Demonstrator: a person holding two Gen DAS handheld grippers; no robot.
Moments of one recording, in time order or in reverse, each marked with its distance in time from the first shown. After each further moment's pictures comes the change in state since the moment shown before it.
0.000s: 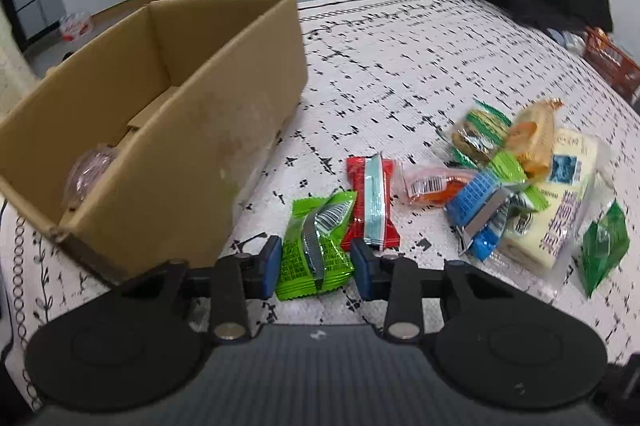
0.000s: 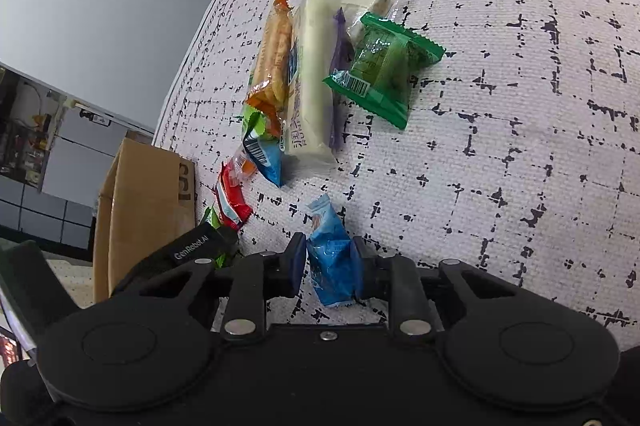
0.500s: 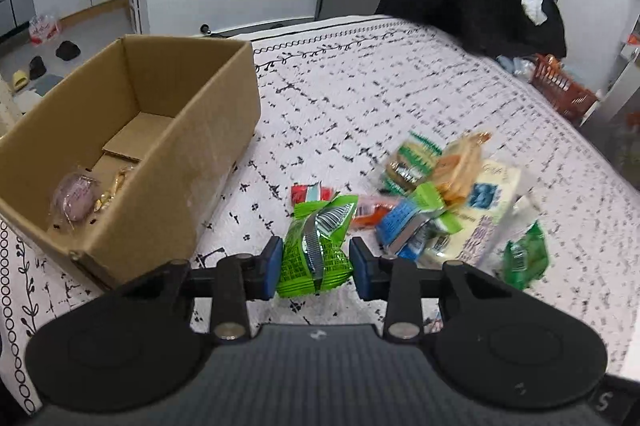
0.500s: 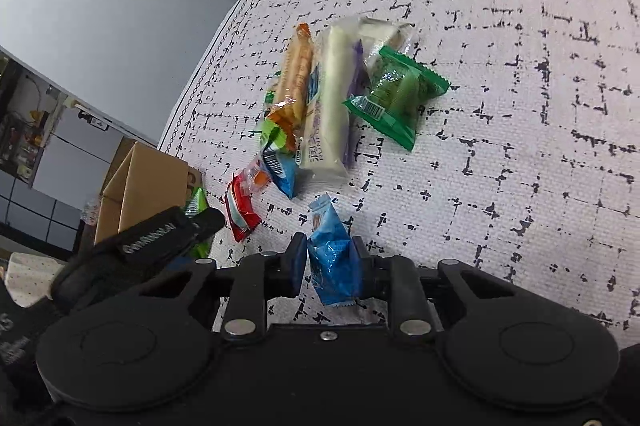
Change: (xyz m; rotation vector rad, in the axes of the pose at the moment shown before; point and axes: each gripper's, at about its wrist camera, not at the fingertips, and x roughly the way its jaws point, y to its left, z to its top) left arm -0.039 -0.003 0.013 -0.006 -0.037 -0.167; right arm -0.019 0.022 -0.012 -0.074 -0.083 -0.051
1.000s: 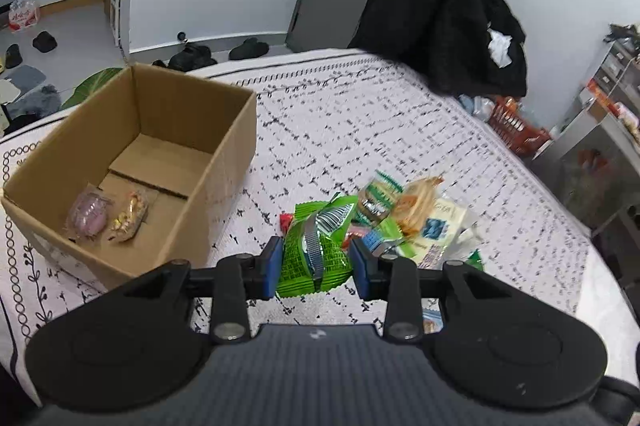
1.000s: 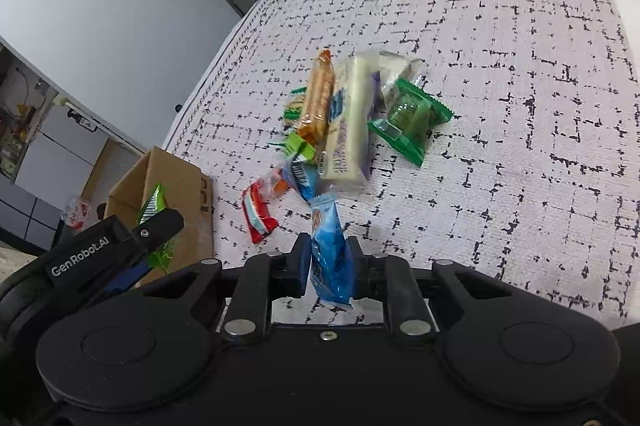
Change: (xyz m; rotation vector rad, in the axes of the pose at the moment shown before) left arm -0.056 0.031 0.022 -0.051 -0.043 -0.146; right arm -0.035 0.036 -0.006 -0.037 -0.058 -0.068
